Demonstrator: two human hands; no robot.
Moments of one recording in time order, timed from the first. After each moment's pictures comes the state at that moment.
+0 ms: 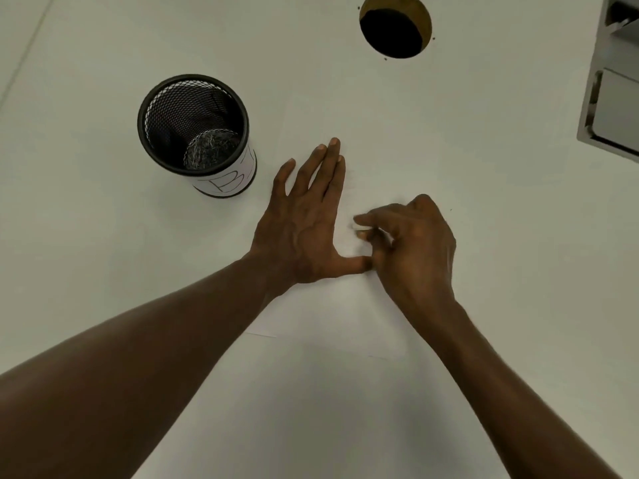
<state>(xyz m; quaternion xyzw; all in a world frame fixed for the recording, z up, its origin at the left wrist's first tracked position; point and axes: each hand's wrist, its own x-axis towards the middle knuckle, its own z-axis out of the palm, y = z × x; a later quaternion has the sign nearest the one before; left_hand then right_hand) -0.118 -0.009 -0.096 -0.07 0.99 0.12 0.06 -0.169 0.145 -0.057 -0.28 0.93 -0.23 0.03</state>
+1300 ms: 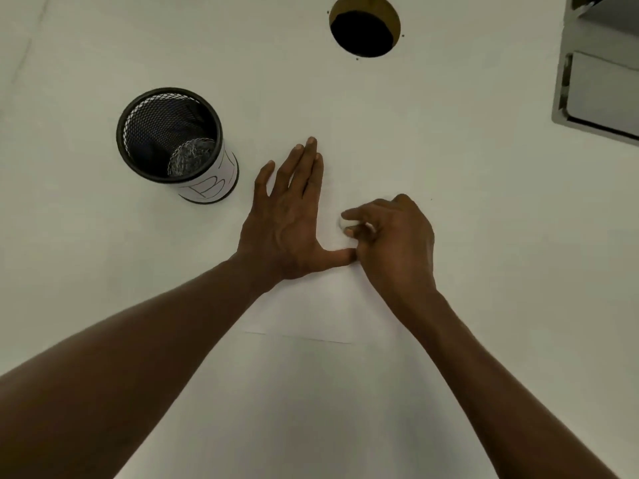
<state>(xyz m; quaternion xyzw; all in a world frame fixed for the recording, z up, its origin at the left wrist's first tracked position) -0.119 -0.007 -0.094 -0.08 0.99 0.13 0.06 -0.169 0.150 -0.065 -0.24 0.93 -0.28 0.04</state>
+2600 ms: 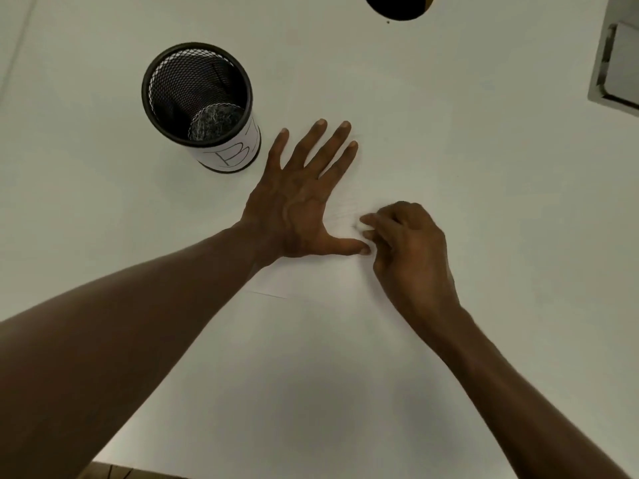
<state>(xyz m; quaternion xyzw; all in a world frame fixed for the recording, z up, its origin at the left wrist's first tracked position) -0.105 -0.029 -0.095 0.01 0.99 0.10 0.07 -0.130 0.158 -0.052 -0.33 0.91 -0.23 0.06</state>
